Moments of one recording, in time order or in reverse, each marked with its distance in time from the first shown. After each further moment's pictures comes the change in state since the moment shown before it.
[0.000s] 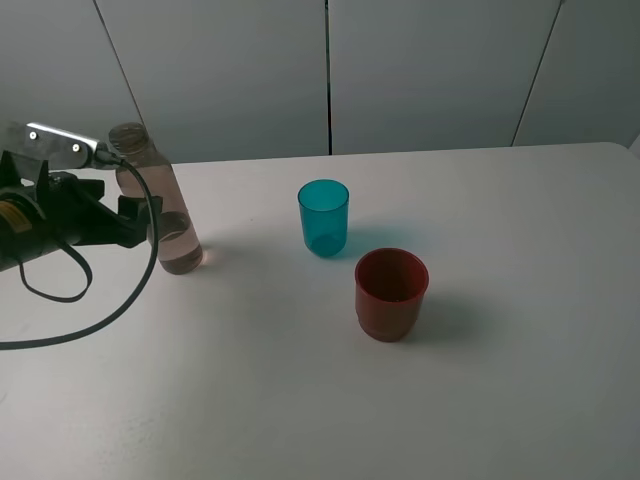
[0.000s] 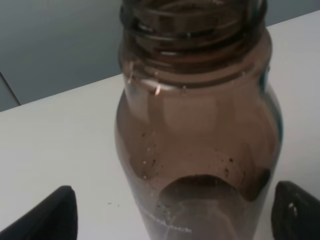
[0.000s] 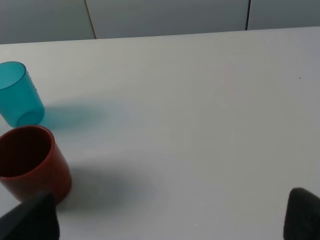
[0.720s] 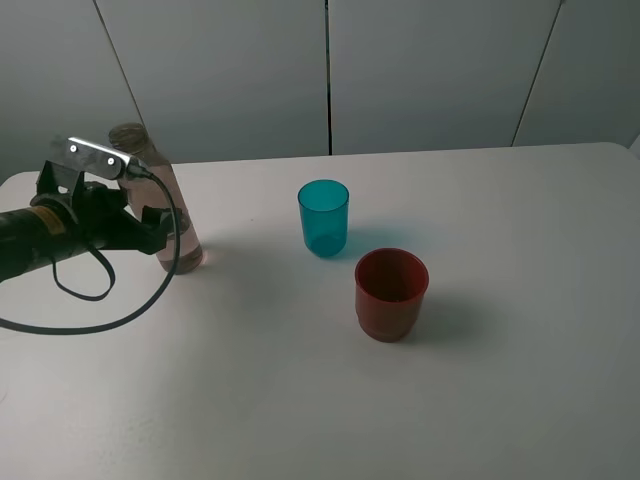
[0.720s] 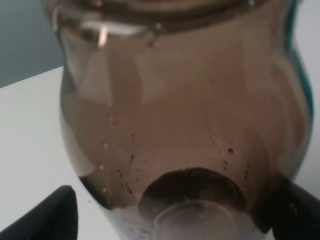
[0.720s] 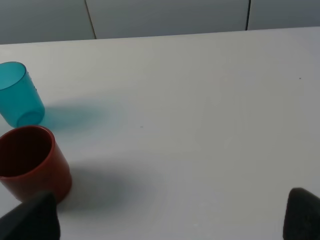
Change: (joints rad) left arm 0.000 0.152 -0.080 0.044 -0.025 0.000; right arm 0.000 0.000 0.000 0.000 0.000 0.000
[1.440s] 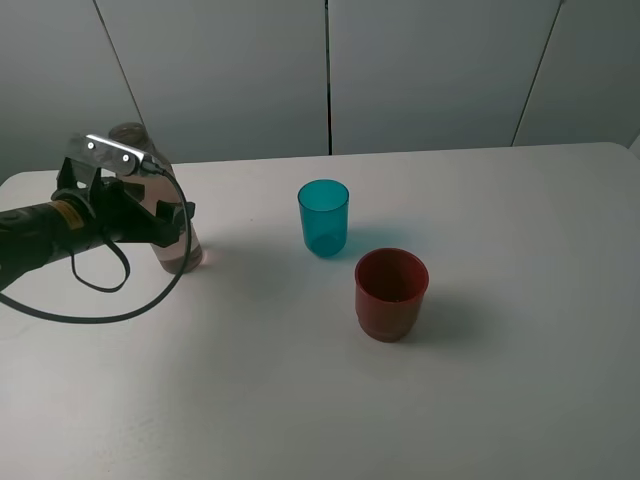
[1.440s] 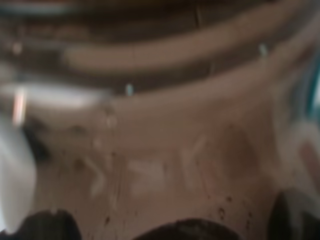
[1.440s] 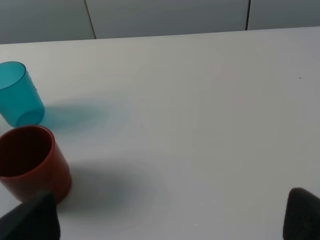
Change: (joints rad) left arm 0.000 0.082 -0.066 0.060 -0.048 -0.037; right arm 0.000 0.000 0.000 0.000 0.000 0.000
